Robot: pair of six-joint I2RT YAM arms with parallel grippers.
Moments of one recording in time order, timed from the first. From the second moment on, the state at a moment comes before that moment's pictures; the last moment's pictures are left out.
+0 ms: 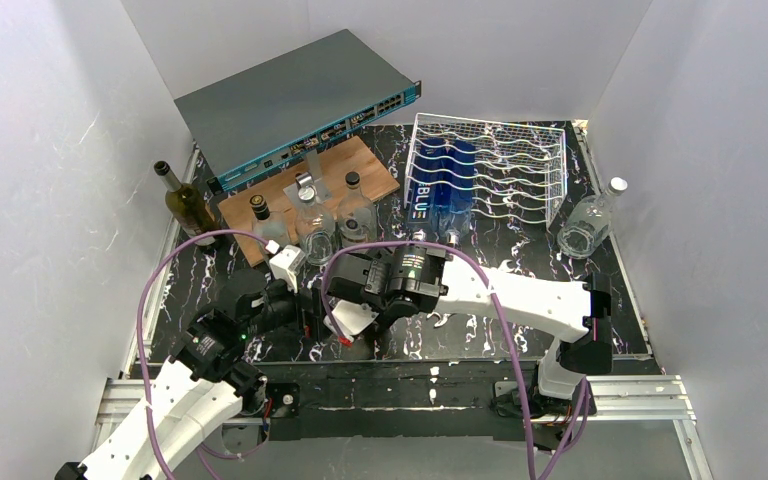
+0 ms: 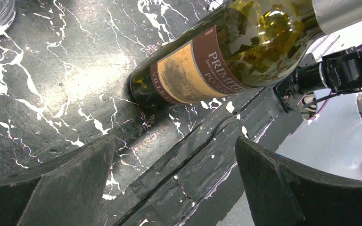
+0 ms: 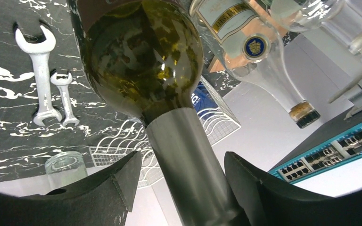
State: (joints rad) left arm -0.59 0.47 0.55 -0.60 0.31 -0.40; right arm 1.40 1.69 1.77 -1.32 0.51 -1.13
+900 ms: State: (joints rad) left arm -0.59 0.47 0.55 -0.59 0.33 -0.40; right arm 1.42 1.70 1.85 -1.30 0.47 -1.14
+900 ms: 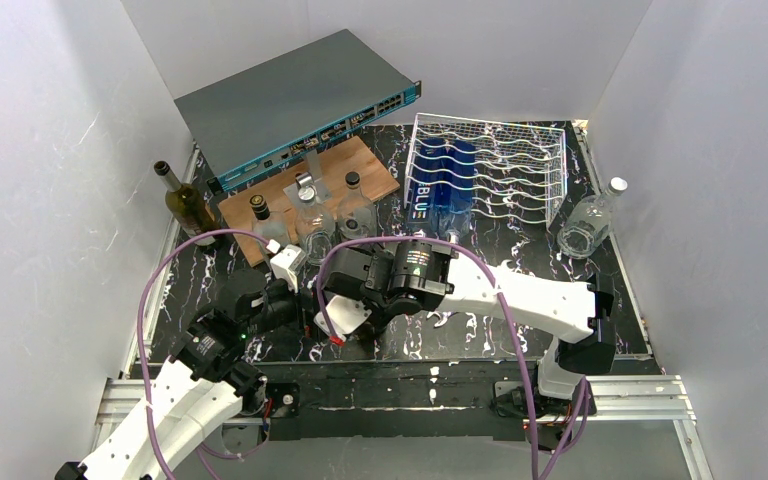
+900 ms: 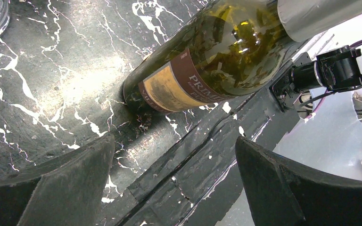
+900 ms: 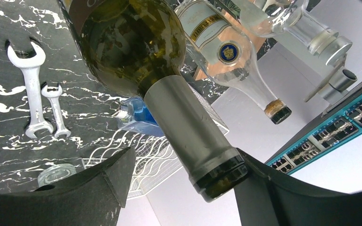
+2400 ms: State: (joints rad) left arm -0.59 0.43 0.56 -0.59 0.37 -0.39; right arm 1.32 1.64 2.01 -1.31 0.37 -1.10
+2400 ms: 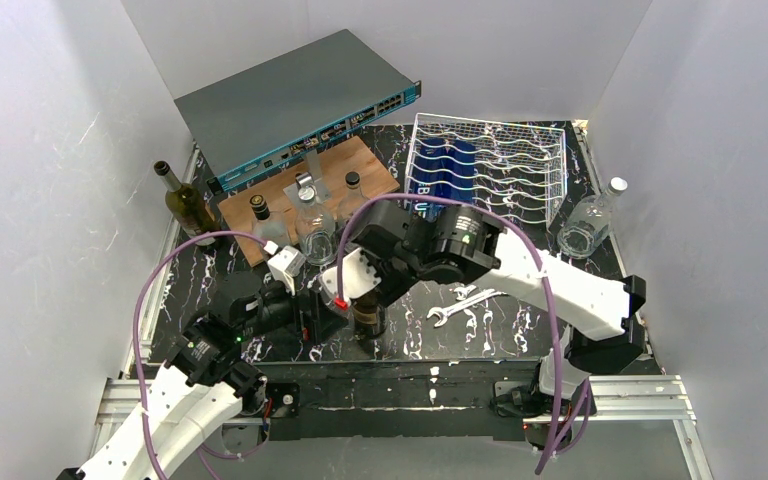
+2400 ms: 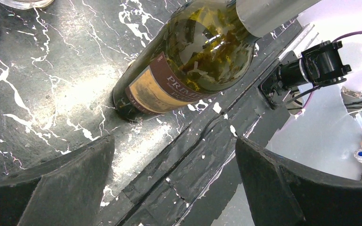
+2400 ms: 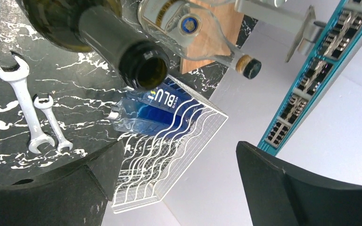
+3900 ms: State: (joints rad) left arm -1.15 0.84 1.04 -0.63 -0.28 -0.16; right arm 0.23 1.20 1.10 -0.66 -0.65 -0.31
